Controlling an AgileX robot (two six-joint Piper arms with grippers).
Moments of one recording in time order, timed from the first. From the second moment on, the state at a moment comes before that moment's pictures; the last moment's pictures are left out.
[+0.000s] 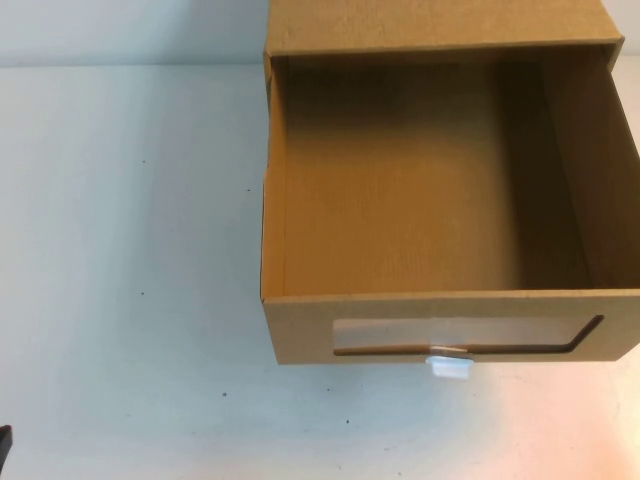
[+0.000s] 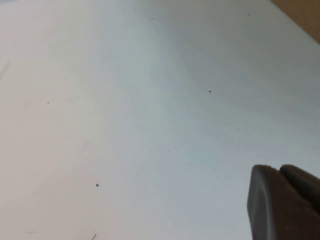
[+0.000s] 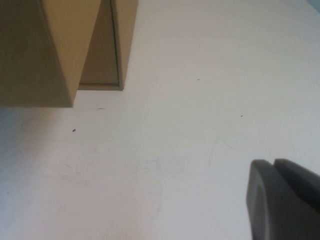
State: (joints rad) right arm -0.03 -0.01 0.02 0.19 0.36 -0.16; left arm -0.20 0.16 -0.04 0.16 0.34 -0.02
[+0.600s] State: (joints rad) right arm -0.03 -0.01 0.02 0.20 0.36 -0.16; left arm -0.17 0.15 0.01 0.09 0.07 -0.05
